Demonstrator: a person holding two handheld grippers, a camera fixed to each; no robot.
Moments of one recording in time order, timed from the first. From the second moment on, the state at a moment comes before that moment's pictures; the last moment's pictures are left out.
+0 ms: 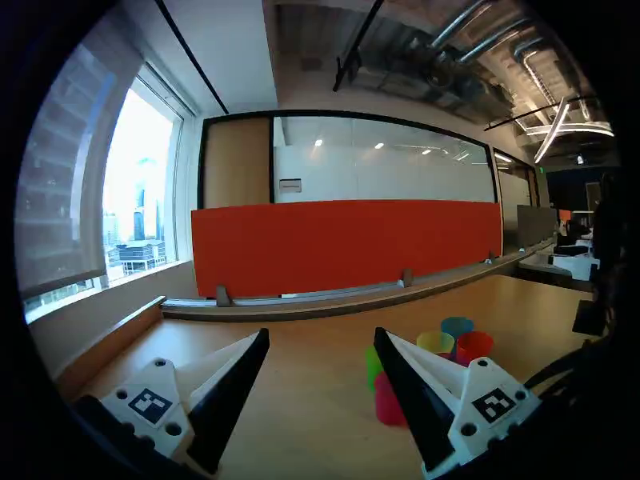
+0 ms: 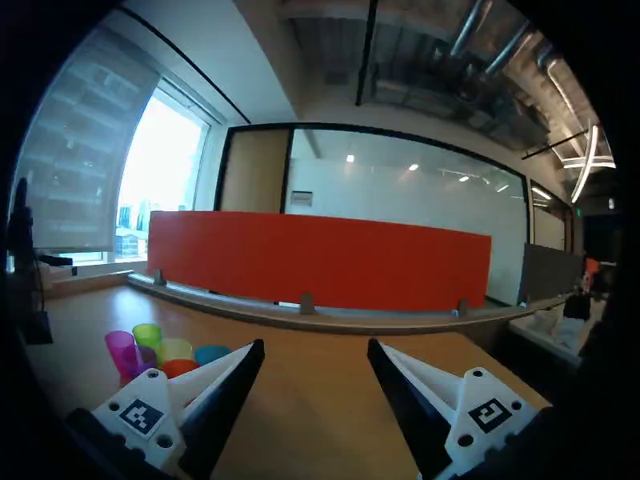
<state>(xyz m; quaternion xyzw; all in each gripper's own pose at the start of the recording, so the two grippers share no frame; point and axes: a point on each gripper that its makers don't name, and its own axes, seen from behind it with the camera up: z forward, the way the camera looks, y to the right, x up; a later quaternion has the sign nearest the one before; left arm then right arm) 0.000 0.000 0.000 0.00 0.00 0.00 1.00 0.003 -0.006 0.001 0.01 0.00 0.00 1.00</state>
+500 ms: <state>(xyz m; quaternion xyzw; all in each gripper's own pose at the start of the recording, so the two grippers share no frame) -0.028 0.034 0.027 -0.10 -0.06 0.03 0.99 0.002 -0.049 0.019 0.12 -0.06 -0.04 0.99</state>
